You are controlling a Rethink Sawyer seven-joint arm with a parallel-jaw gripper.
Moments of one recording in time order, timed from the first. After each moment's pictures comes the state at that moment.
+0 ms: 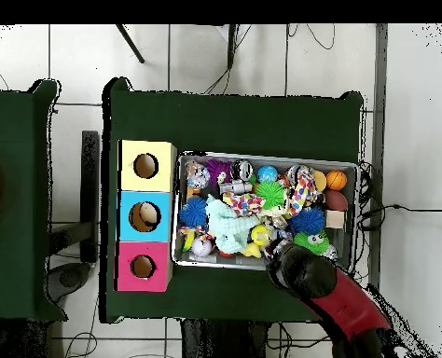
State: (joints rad) arm -0.56 -0.66 -0.08 2.01 0.14 0.27 1.79
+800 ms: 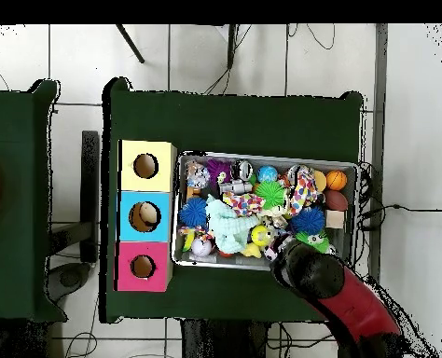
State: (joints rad) arm -0.56 -0.71 -0.08 2.00 0.14 0.30 1.79
